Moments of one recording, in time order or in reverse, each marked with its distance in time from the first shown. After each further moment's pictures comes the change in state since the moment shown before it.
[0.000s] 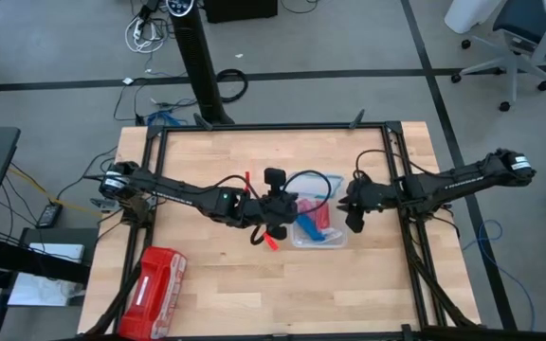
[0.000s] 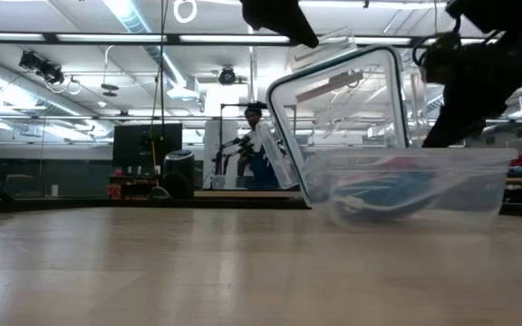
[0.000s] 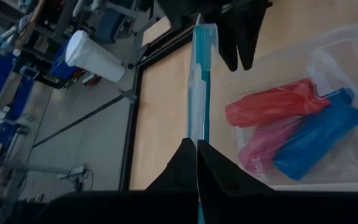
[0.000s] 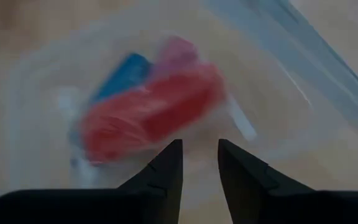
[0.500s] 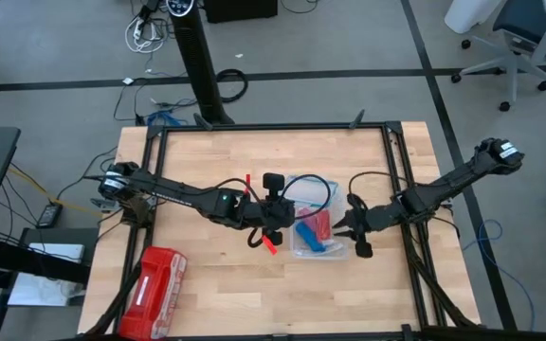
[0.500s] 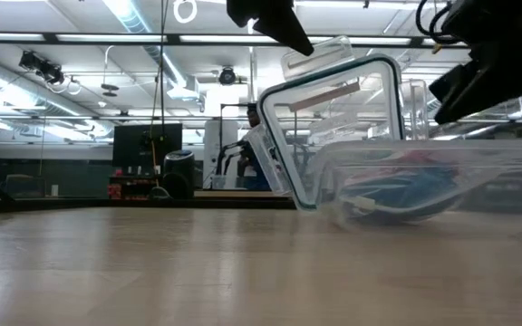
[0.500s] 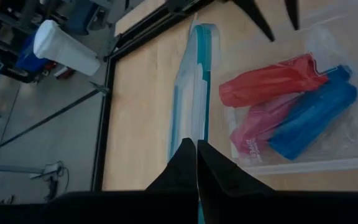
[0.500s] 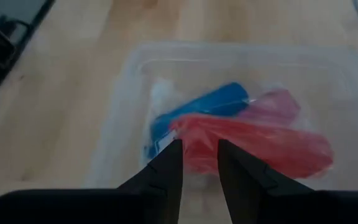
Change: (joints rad) left arm -0.018 0.000 0.000 -0.085 0.073 -0.079; right arm 0.280 0.079 0.001 0.239 -0.021 -0.279
